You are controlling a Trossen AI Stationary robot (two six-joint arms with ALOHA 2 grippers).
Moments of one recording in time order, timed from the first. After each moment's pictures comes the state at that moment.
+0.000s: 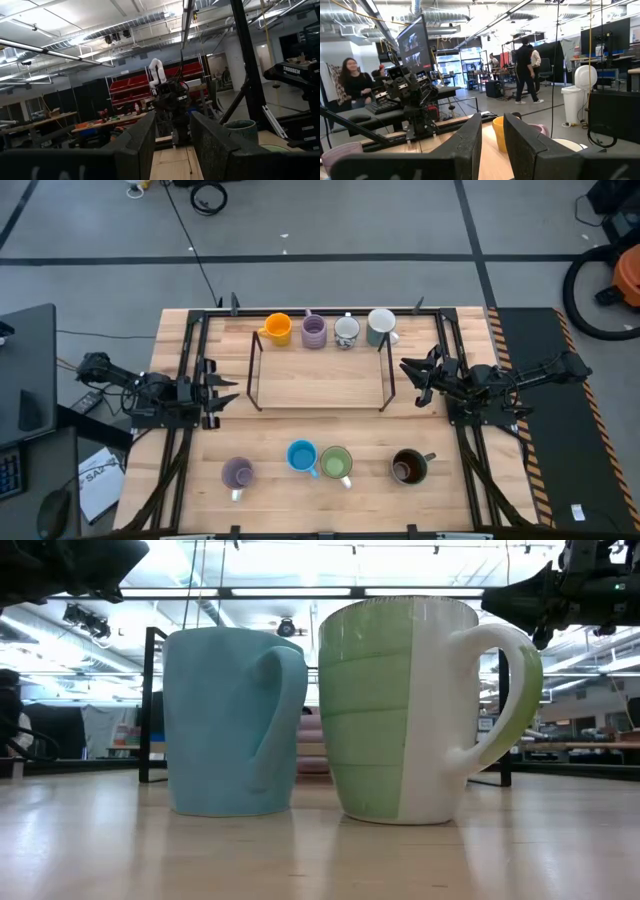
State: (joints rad) left arm -0.38 0.14 0.01 0.53 -0.43 0.38; right arm 0.18 0.34 0.01 0.61 0.56 -0.03
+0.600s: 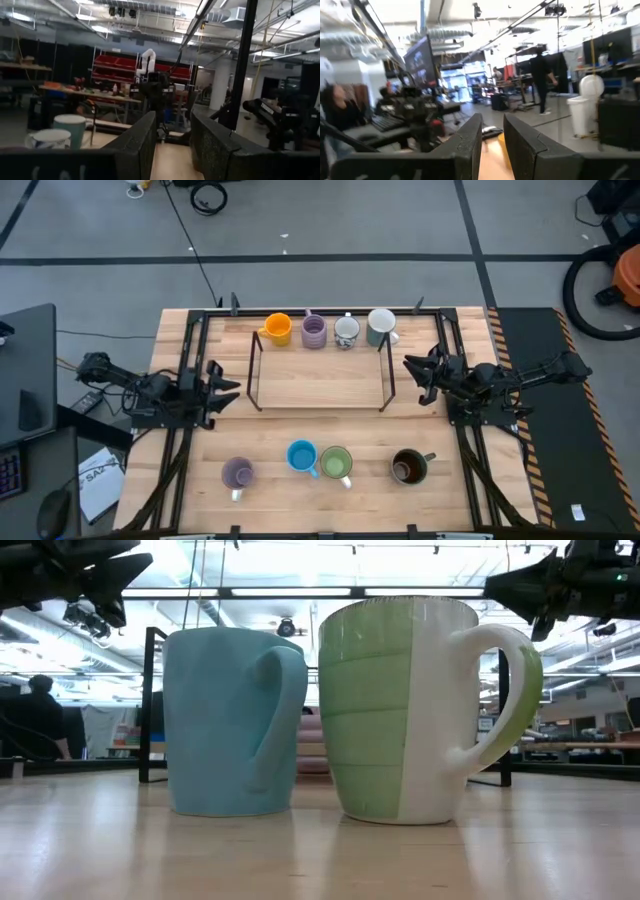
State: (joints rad) left arm -0.38 0.14 0.01 0.49 -0.45 -0.05; right arm 0.18 0.34 0.01 0.71 0.53 -0.01
